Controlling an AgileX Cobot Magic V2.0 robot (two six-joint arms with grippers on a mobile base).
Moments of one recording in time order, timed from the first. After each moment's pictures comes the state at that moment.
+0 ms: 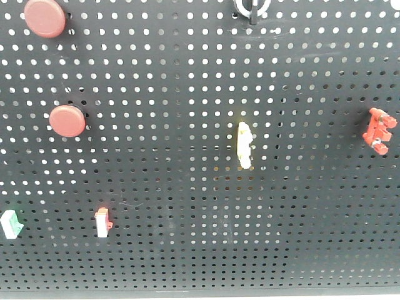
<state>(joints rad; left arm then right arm) -0.03 0.10 -0.52 0.10 -0.17 -0.01 0.06 0.18 -0.52 -0.08 -0.22 0.09</state>
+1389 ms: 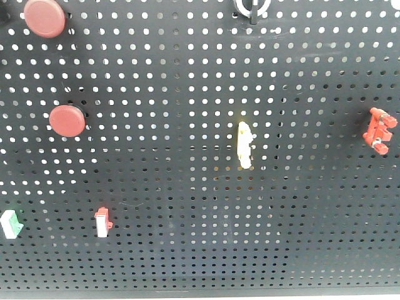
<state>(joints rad) -0.44 1.03 -1.24 0.03 0.03 -0.01 0.06 0.66 -0.80 -0.08 -0.14 0.09</state>
